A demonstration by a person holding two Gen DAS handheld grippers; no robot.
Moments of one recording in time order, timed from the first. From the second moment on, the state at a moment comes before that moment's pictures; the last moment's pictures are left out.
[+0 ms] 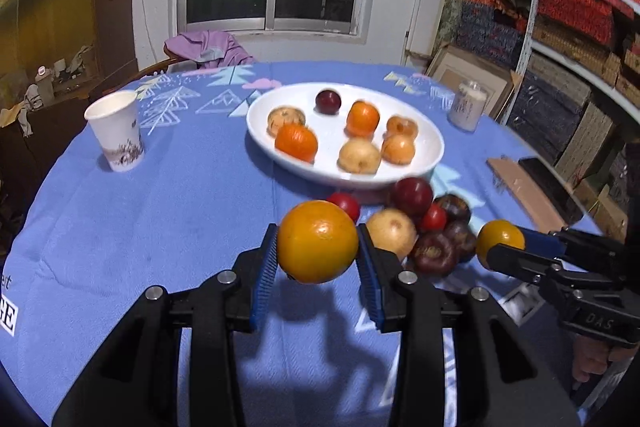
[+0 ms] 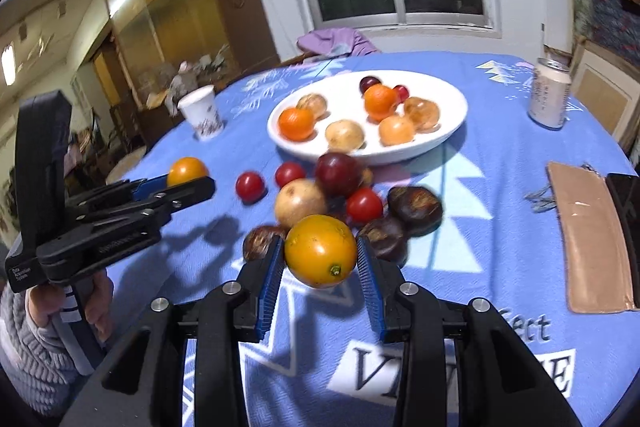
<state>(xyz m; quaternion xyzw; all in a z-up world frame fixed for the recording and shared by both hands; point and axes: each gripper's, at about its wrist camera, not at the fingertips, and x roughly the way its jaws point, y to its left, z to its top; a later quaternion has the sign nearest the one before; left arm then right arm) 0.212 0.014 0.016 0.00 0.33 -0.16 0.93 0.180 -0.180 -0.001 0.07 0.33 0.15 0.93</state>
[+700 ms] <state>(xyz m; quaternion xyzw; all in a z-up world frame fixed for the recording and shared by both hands) 0.383 -0.053 0.026 -0.02 0.37 -0.16 0.92 0.393 -0.234 0.044 0.16 0.33 0.06 0.93</state>
